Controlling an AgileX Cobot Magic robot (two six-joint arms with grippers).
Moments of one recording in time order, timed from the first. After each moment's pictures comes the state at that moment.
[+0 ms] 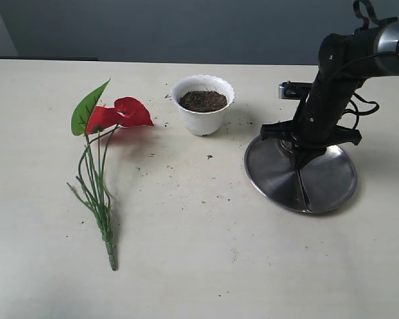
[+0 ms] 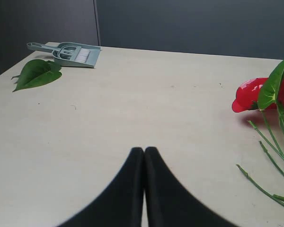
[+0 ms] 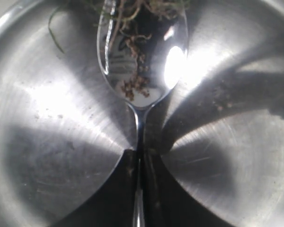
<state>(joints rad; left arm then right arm) 0.26 0.00 -0.01 0.07 0.34 -0.11 0.37 2.12 -1.38 0.11 0.88 0.13</state>
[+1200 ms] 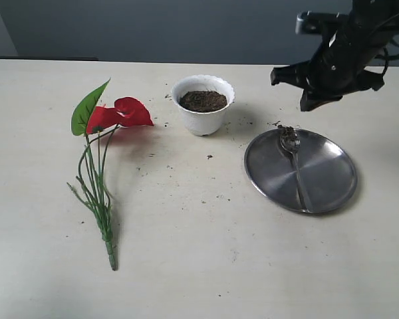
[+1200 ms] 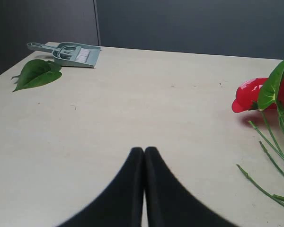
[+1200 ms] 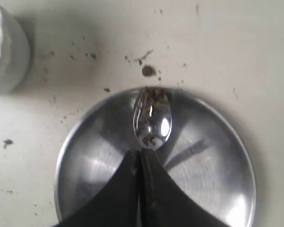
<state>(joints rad) 0.26 0.00 -0.01 0.07 0.34 -0.11 0.37 1.86 -1.38 0.06 0.80 0.15</state>
